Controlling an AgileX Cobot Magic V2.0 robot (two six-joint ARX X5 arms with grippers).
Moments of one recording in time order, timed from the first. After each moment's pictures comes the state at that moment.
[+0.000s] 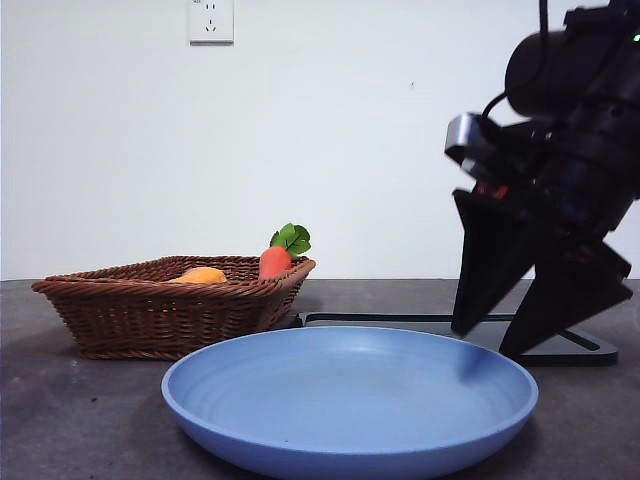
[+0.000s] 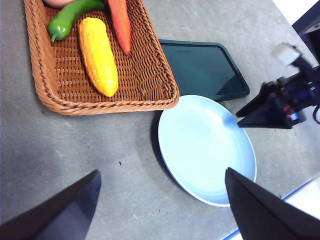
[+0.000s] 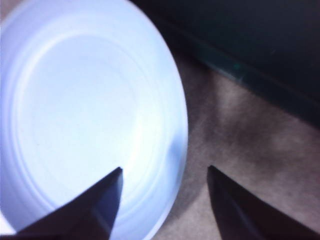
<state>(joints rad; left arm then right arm) 0.01 0.49 0.73 -0.91 0.62 -0.07 0.41 1.51 0.84 -0.53 -0.47 0.03</state>
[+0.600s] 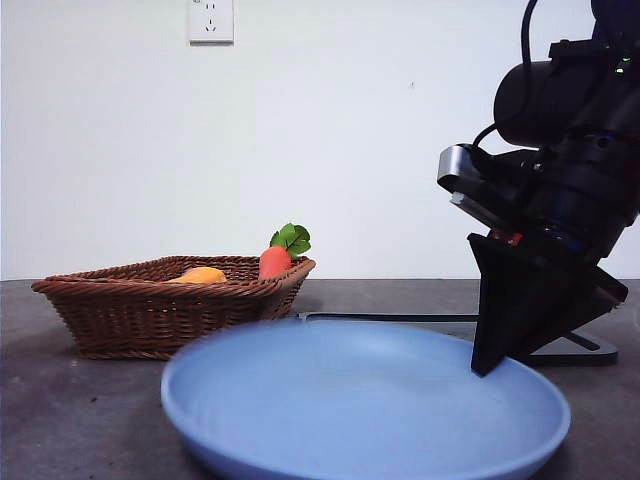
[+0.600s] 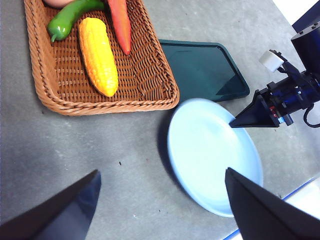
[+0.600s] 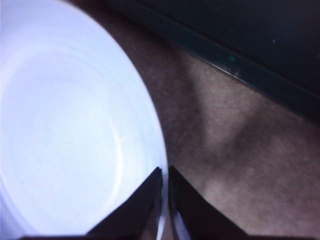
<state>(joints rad) 0.01 0.49 0.73 -0.91 0.62 -0.07 0.41 1.57 0.84 -0.51 -0.45 0.06</state>
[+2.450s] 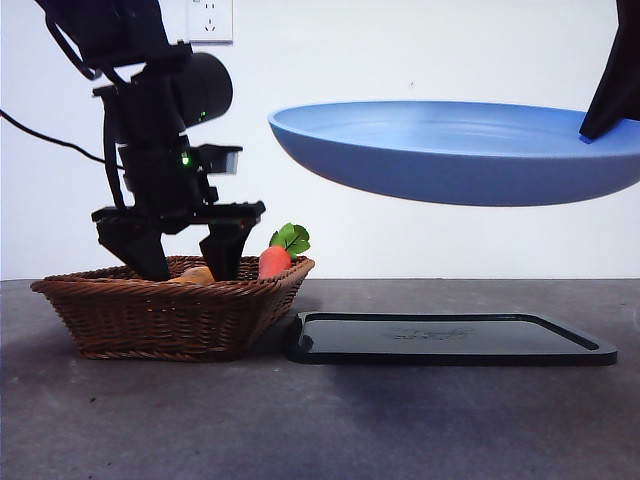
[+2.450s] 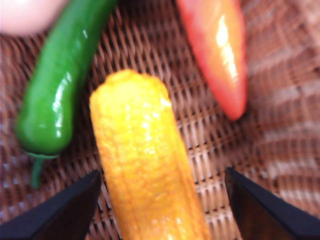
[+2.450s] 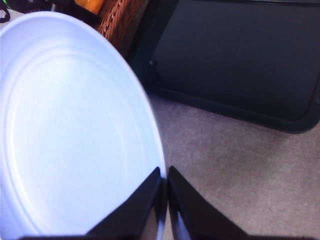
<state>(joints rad) -0.44 1.89 1.36 -0.56 -0.05 -0.04 0.26 0.93 0.84 -0.77 -0.43 0.19</state>
